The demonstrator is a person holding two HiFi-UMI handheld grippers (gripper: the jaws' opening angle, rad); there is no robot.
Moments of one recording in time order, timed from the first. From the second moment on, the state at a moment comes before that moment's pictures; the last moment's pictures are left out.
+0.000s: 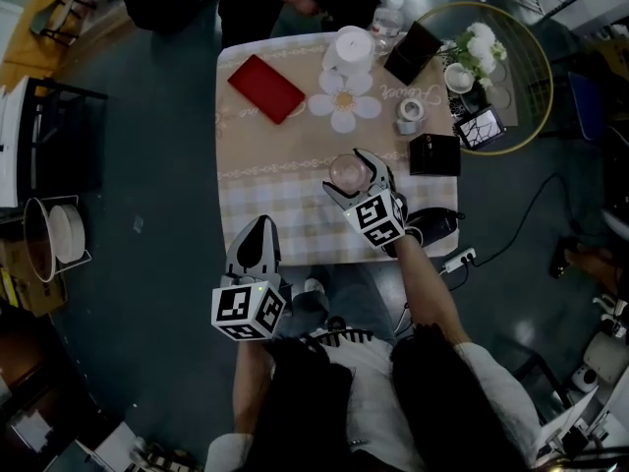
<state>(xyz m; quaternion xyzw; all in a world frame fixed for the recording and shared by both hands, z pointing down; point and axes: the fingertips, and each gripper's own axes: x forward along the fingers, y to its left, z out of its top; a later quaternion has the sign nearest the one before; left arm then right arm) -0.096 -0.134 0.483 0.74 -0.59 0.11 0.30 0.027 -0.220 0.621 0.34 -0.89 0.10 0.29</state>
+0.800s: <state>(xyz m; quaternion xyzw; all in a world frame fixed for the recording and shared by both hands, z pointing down) -0.114 -0.145 0.489 0.72 -0.61 0.13 0.30 0.031 -0.211 0.638 0.32 -0.90 0.11 0.29</state>
